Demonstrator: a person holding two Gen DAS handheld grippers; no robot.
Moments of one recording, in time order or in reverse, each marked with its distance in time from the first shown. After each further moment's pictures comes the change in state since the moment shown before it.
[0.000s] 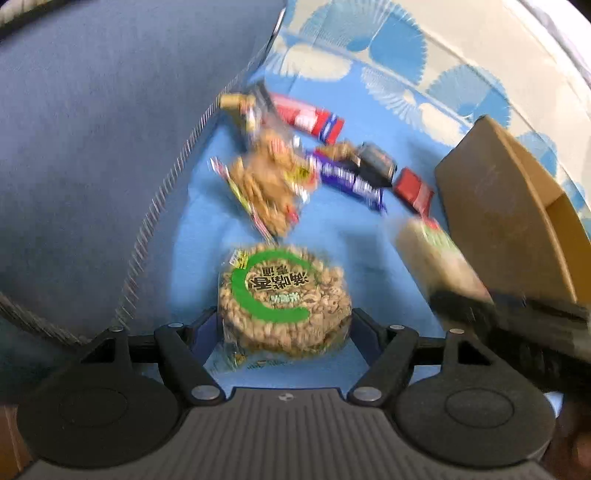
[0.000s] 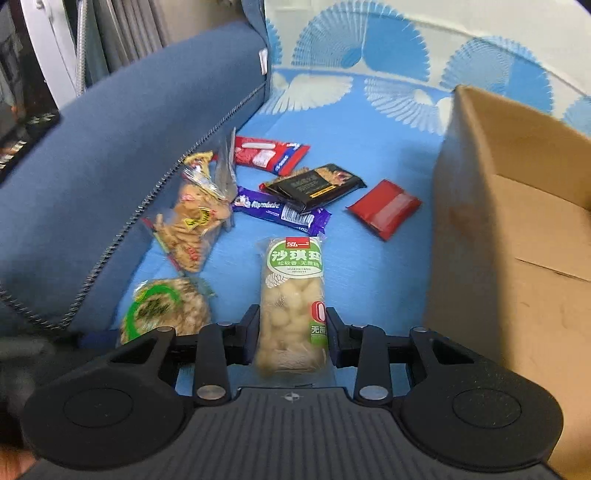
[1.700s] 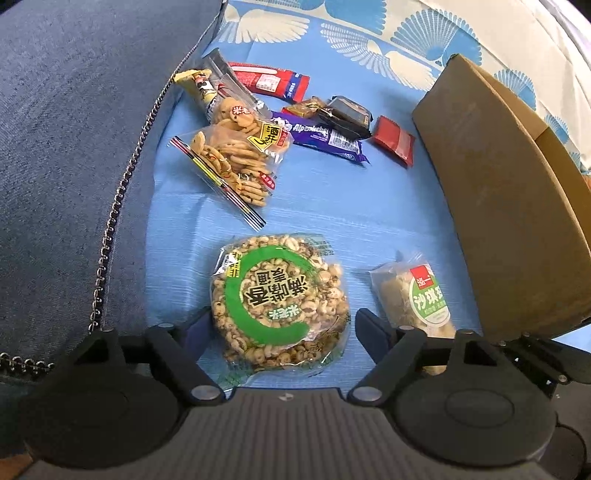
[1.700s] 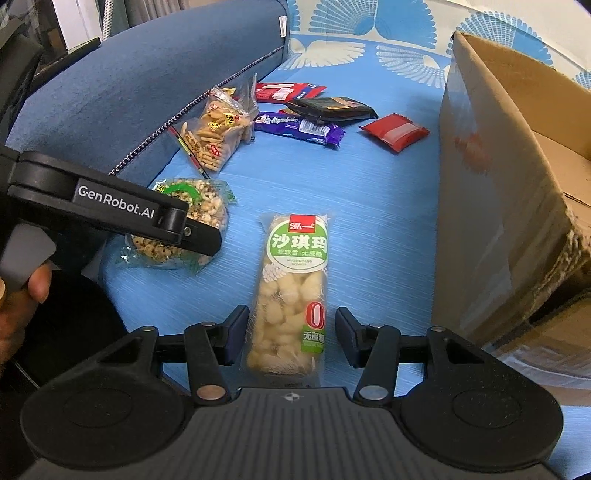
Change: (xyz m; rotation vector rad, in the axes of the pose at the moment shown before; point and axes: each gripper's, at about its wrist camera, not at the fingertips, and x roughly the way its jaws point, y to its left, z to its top) left arm 0.021 -0.002 -0.006 0.146 0.118 -0.041; right arm 0.001 0.007 -0.076 -0.040 0.033 0.029
